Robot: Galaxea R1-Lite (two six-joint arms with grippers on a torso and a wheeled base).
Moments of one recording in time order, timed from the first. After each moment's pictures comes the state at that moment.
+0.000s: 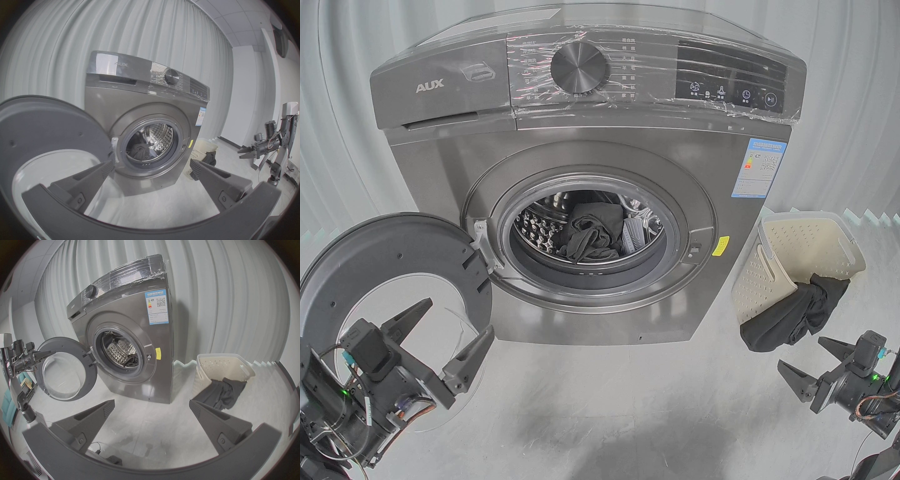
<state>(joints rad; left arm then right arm) -0.65 1.37 -0.02 -1.43 0.25 -0.03 0.55 1.20 -0.02 -0.93 -0.24 0.11</state>
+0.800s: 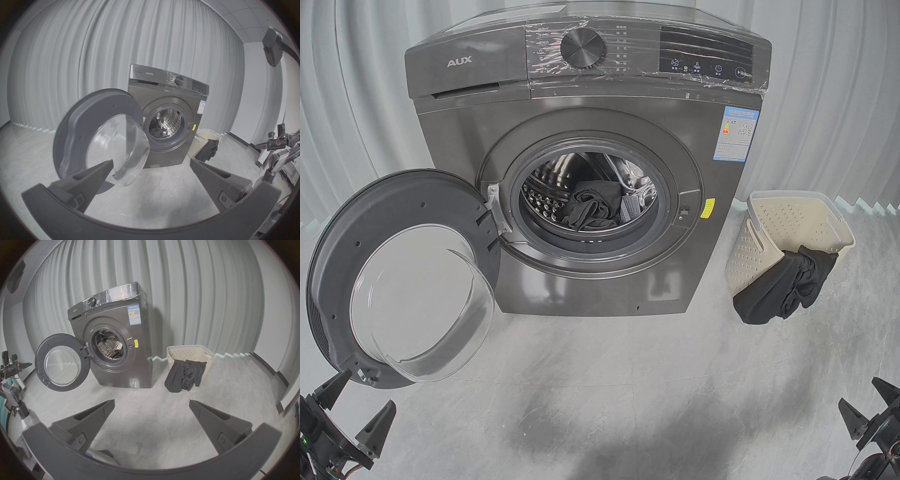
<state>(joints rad) -0.43 0.46 -0.02 -0.41 0.18 -0.08 0.32 0.42 -0.02 -0.16 -0.23 0.10</state>
